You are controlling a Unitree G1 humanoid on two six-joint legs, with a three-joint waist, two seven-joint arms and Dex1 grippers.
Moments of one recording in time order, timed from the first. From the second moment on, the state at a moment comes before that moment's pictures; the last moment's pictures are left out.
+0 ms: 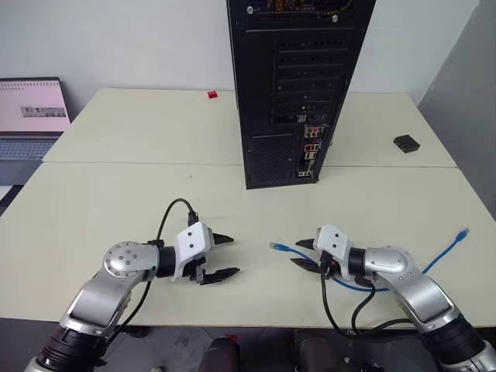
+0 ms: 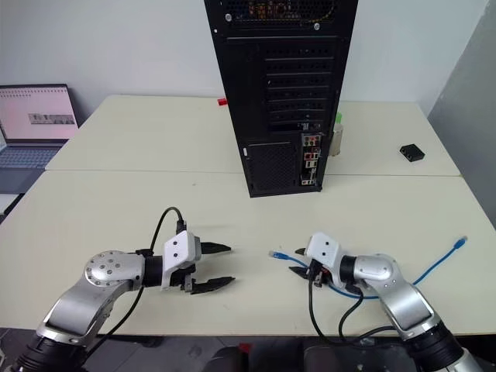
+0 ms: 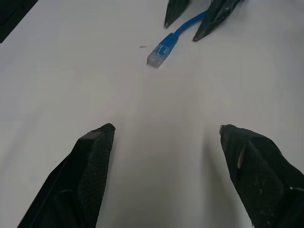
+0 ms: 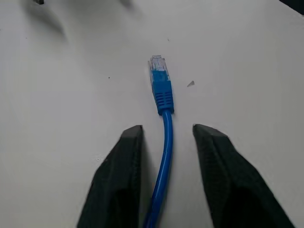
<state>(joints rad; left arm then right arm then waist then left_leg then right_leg) -0.10 0.74 -0.12 -0.26 -0.24 0.27 -1.04 -0.19 -0.60 0.32 -0.24 0.12 0.34 0.81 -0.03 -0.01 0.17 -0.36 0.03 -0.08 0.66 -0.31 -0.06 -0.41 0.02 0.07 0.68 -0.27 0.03</state>
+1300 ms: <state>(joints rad) -0.35 0.58 -0.25 -0.07 -0.20 0.30 -1.08 -0.29 -0.57 0.40 -0.35 0.00 0.38 0.81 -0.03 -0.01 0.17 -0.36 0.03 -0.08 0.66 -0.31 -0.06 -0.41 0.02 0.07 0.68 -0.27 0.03</state>
